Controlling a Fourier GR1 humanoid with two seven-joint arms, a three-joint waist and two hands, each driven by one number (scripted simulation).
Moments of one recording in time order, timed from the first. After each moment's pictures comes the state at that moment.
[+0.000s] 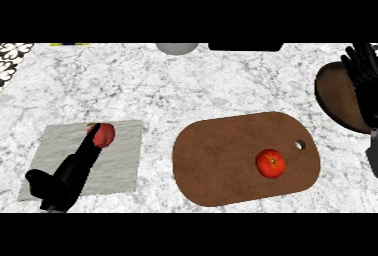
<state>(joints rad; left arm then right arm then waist) 0.07 0.44 -0.31 -1.55 0.36 0.15 -0.03 -0.37 -0.54 0.00 -1.37 -0.29 -0.11 -0.03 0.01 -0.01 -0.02</state>
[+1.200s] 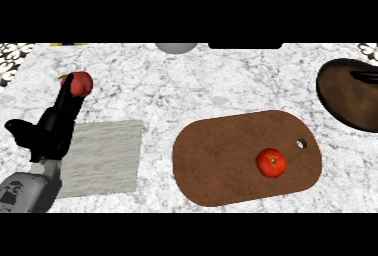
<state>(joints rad) -0.21 0.42 -0.16 -1.47 0.28 0.28 0.01 -0.38 -0.96 0.11 -1.29 -0.04 0.51 -0.66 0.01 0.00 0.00</state>
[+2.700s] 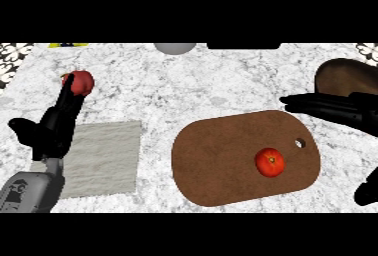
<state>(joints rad) -0.21 0.34 -0.07 -1.45 0.19 0.20 0.02 -0.40 -0.79 0.14 -1.78 0.03 0.76 -0.14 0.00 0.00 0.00</state>
